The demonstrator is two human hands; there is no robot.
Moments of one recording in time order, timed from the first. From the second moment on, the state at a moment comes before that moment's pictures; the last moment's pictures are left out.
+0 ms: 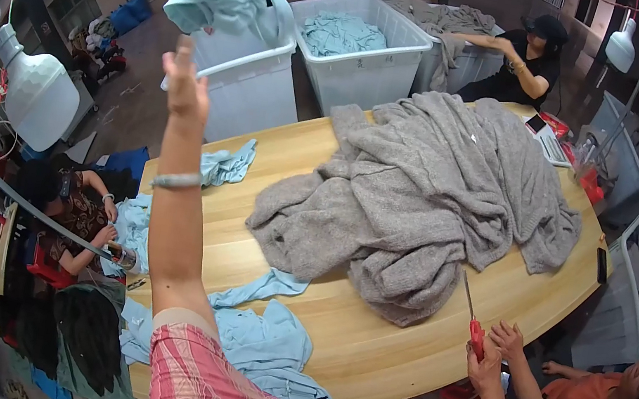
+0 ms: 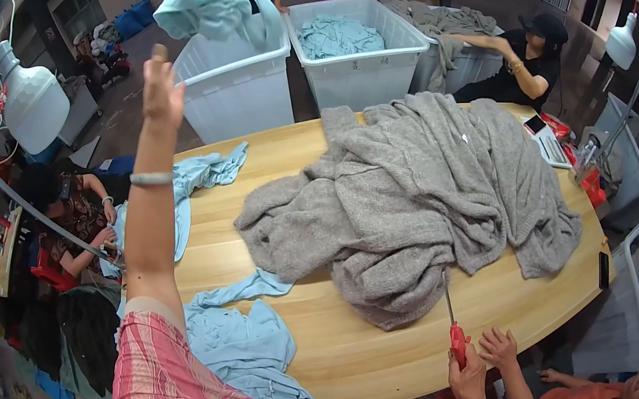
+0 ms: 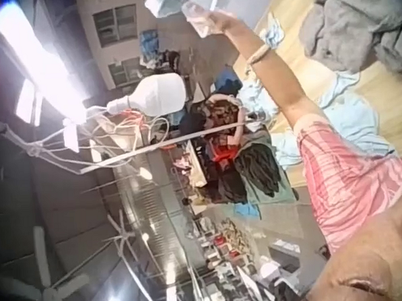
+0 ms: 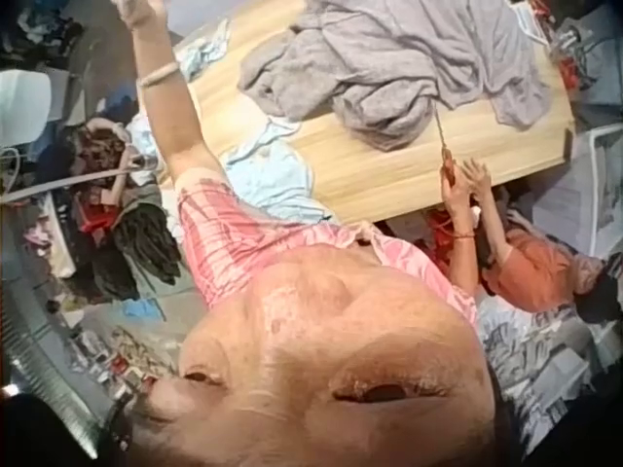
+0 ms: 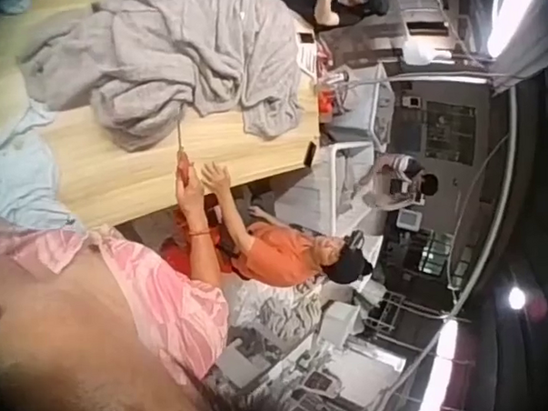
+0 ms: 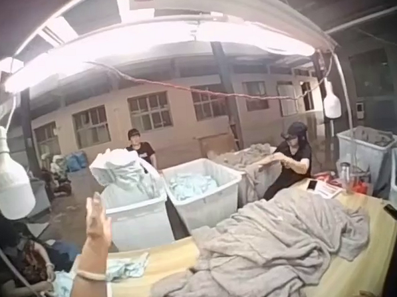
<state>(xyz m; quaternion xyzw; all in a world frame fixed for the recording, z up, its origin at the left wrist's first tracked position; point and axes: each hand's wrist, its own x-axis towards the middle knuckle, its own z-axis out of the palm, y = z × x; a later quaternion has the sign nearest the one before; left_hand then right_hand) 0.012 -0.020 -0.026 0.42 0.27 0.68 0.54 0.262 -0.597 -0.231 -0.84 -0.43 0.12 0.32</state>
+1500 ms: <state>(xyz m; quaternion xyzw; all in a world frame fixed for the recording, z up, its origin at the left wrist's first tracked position) 0.660 -0.291 -0.413 0.88 0.33 0.19 0.29 0.731 -0.488 -0.412 -0.81 -0.19 0.15 0.53</state>
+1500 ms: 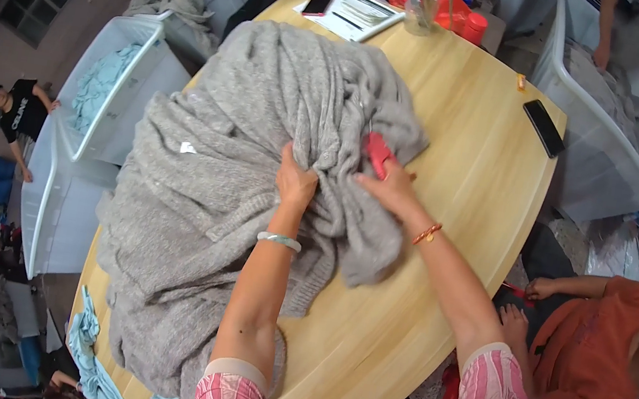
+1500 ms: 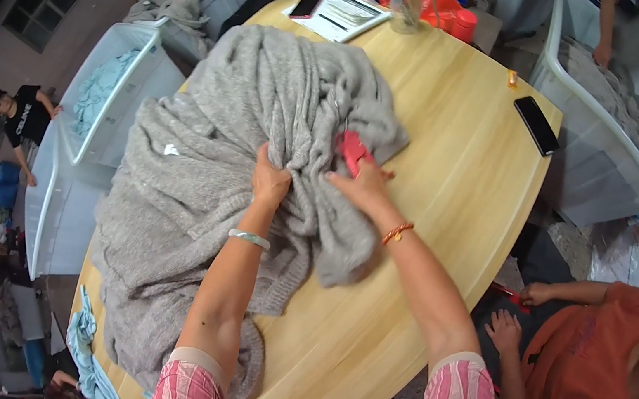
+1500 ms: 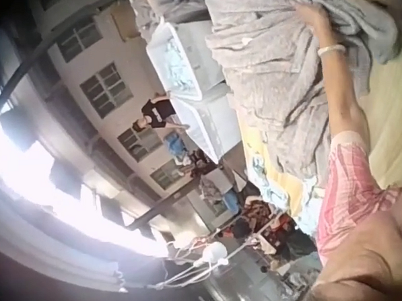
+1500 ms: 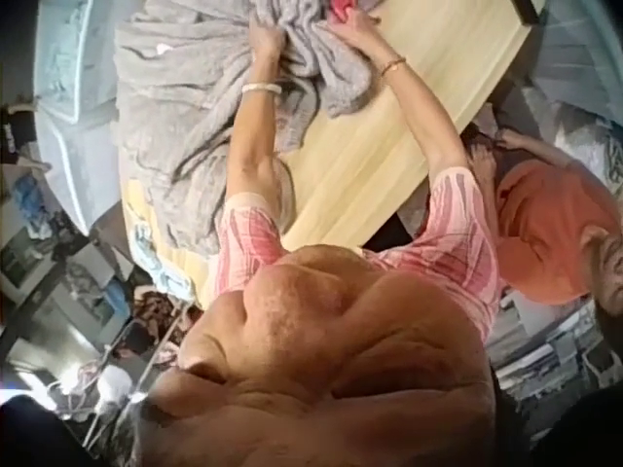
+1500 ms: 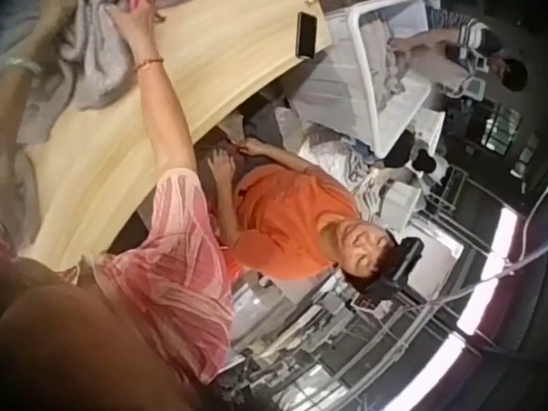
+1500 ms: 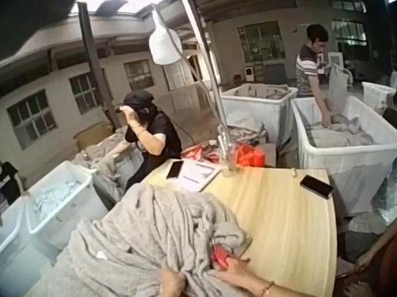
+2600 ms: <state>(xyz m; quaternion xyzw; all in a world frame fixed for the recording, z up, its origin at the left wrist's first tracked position) 0.082 -0.266 -0.330 0.76 0.43 0.20 0.44 0.419 -0.521 -0.257 -0.54 -0.52 0.55 0.36</state>
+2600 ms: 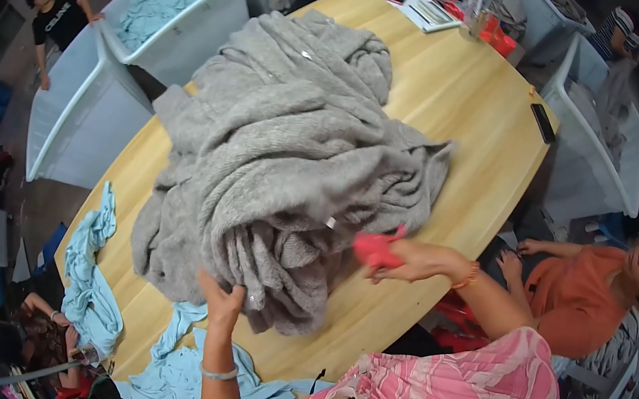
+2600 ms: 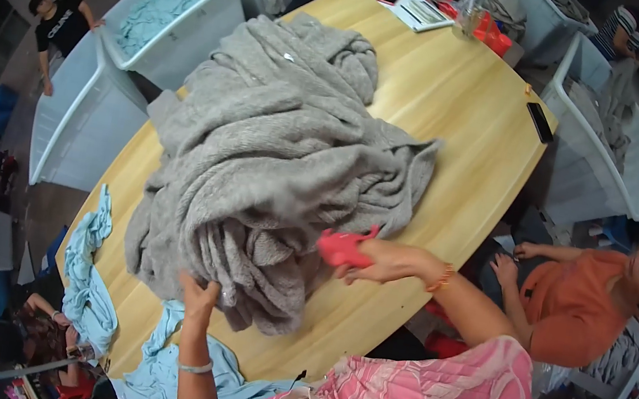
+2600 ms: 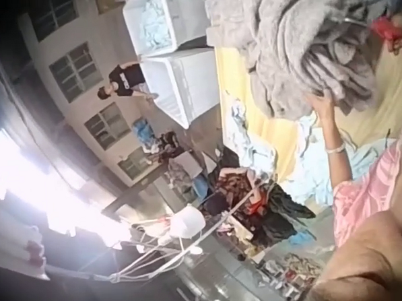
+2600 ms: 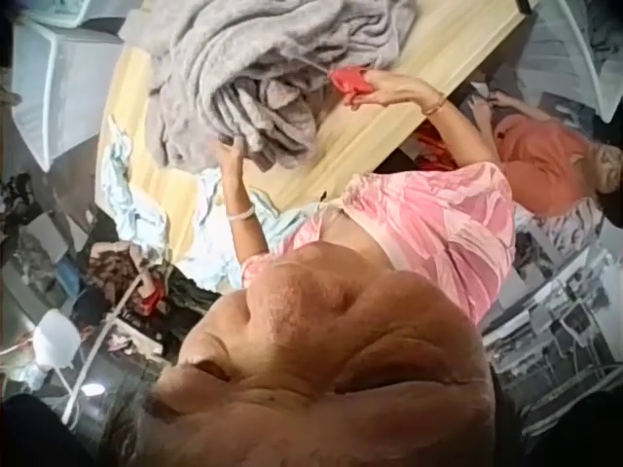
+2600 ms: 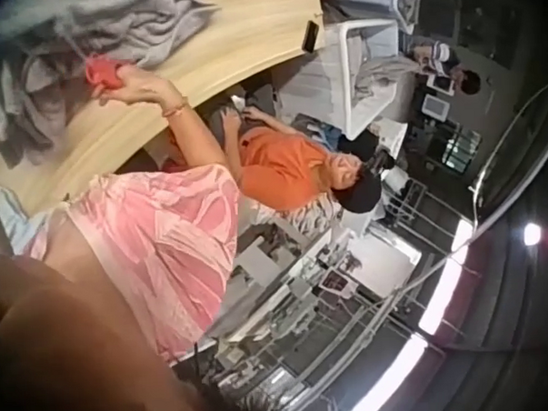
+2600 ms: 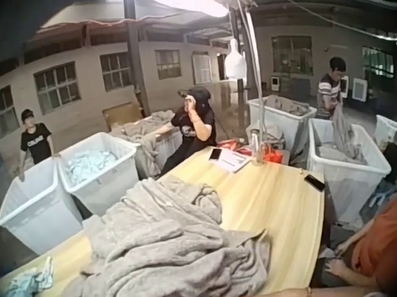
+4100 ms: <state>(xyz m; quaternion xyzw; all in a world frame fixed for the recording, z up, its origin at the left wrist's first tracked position) 0.270 -0.205 -0.339 0.81 0.52 0.23 0.18 0.792 -0.183 -0.396 -0.86 -0.39 0.08 0.31</state>
